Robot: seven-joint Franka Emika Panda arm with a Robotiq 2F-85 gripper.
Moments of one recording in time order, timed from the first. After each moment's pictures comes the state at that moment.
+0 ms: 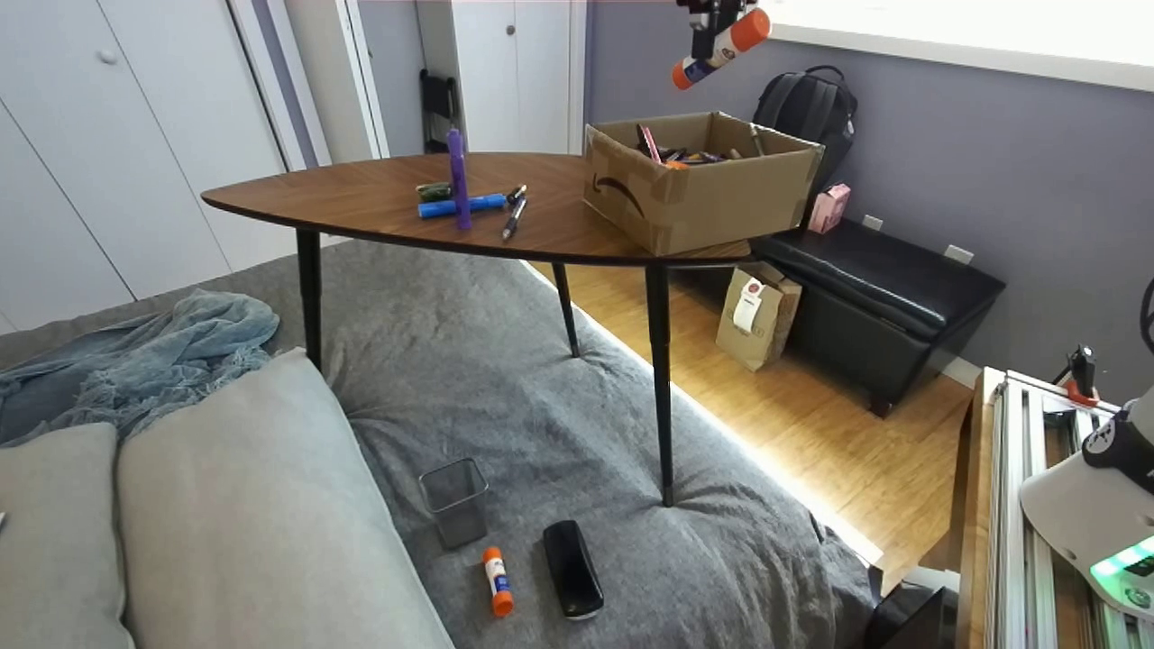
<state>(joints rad) -0.11 -0.09 0.13 -1.79 0.03 1.62 0.31</state>
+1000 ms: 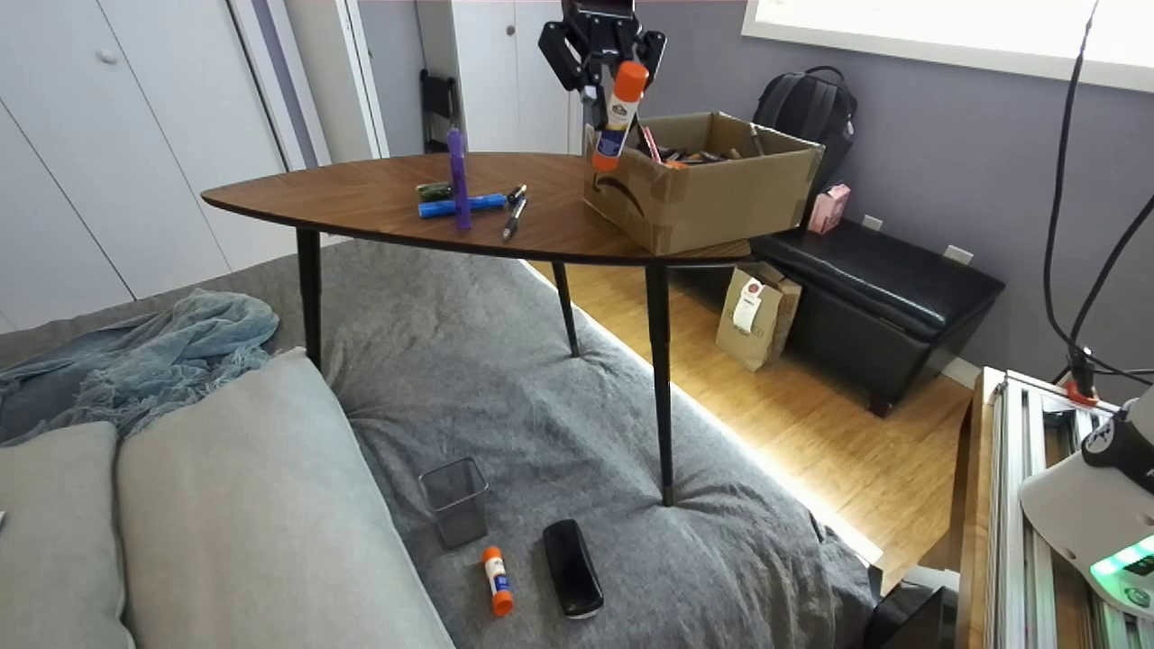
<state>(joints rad) -0.05 0.55 0.01 -1.15 0.45 1.15 0.63</state>
